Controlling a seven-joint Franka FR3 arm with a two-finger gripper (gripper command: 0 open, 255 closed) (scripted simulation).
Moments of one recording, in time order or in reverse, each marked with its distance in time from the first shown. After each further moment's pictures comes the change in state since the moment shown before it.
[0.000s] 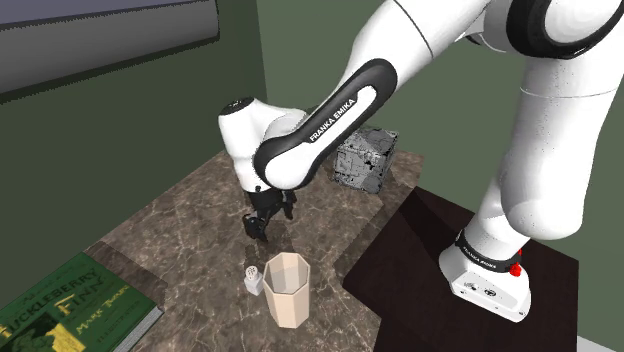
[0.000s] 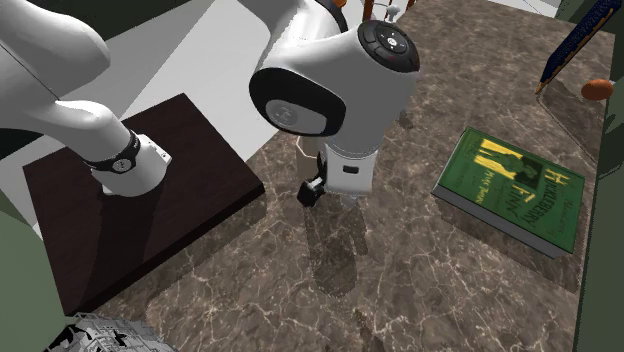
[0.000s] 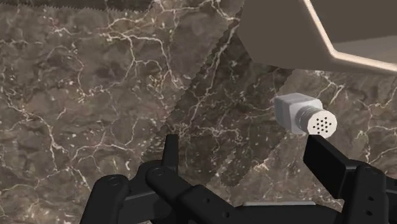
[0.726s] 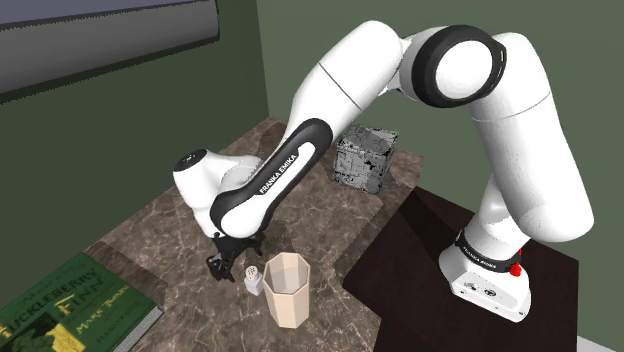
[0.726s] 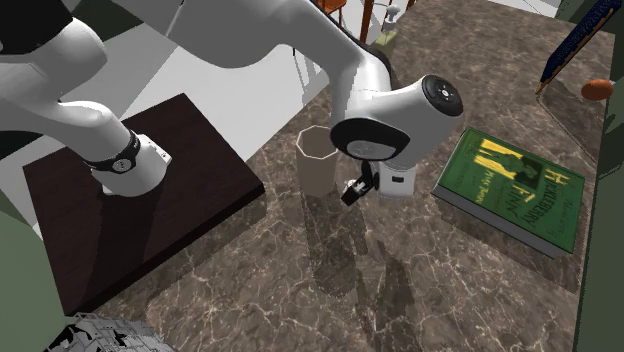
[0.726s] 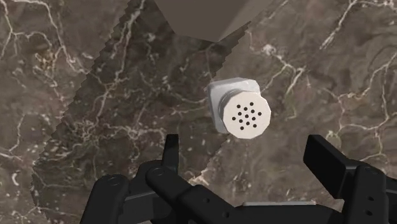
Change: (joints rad) arm 0.160 0.391 -0.036 0.353 -0.104 -0.007 0.138
